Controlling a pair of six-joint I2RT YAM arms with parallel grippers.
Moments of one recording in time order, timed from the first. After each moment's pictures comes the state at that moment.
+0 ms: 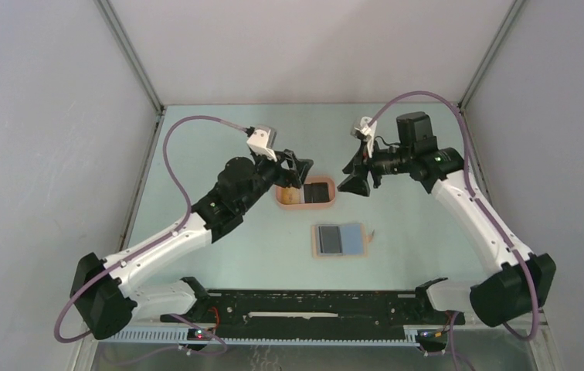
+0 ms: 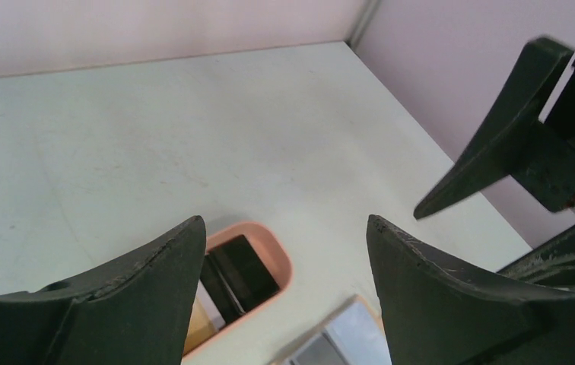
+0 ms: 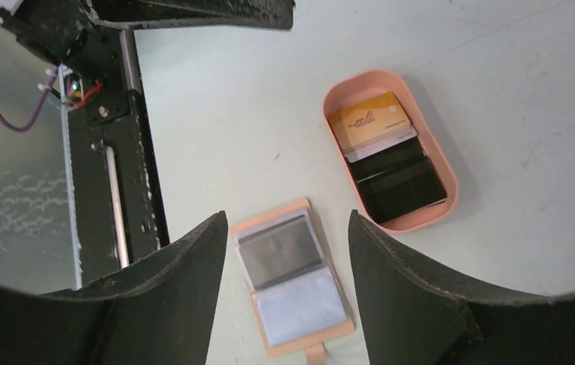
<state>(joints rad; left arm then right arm) -0.78 1.14 0.87 0.20 -0.15 -0.34 0.34 1.28 1.27 -0.68 -0.90 -0.42</state>
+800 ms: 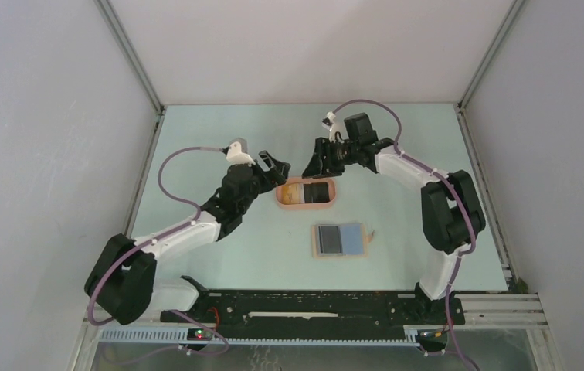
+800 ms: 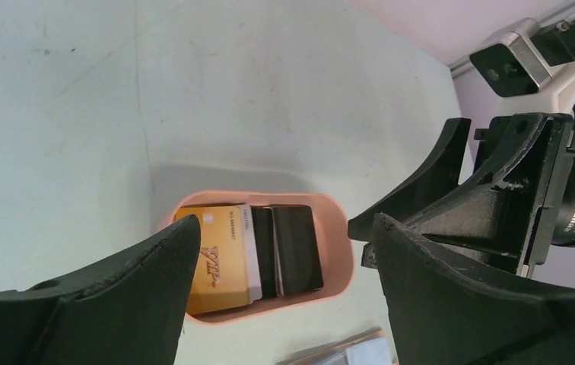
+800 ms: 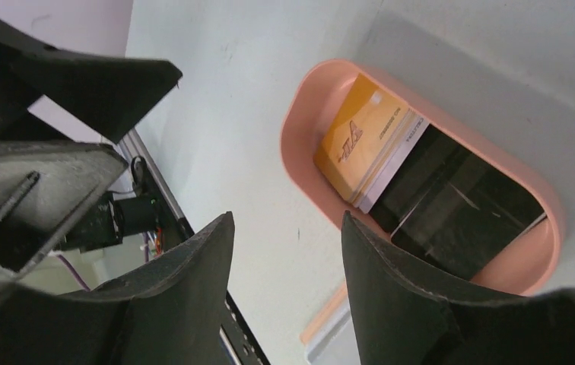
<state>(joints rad) -0.58 1.27 0.65 0.37 -0.23 -0.74 0.43 1.83 1.35 -0.29 -0.72 0.38</state>
